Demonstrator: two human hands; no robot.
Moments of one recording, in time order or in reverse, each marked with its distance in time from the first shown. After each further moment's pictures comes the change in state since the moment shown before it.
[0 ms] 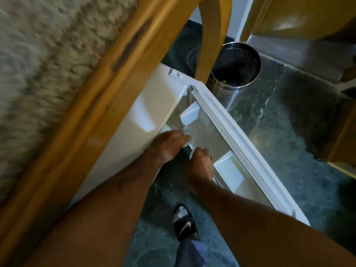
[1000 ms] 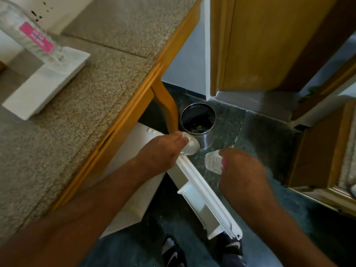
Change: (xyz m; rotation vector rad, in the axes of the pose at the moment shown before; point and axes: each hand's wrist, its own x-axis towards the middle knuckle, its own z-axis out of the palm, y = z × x) left_hand -0.034 0.174 -0.260 0.075 0.346 0.255; right_hand -0.121 0.035 -0.362 -0.078 0.186 -0.297
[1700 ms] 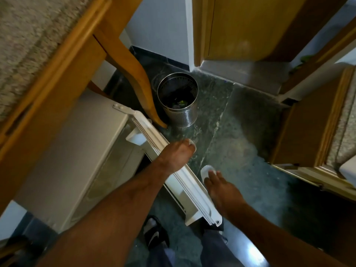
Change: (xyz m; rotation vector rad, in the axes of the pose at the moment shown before) left_hand 0.058 0.034 0.206 0.015 -0.324 -0.093; right_hand 0.022 0.181 0.180 -0.514 -0.543 -0.311
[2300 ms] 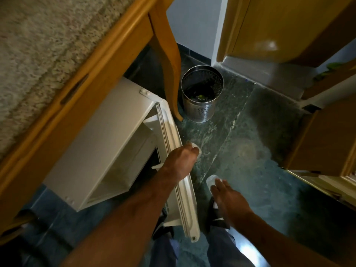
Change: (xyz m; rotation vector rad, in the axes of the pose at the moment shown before) left_hand -0.067 -0.025 0.034 -0.226 0.093 -0.214; right_hand 0.005 -0.052 0.021 -0.006 -0.118 -0.022
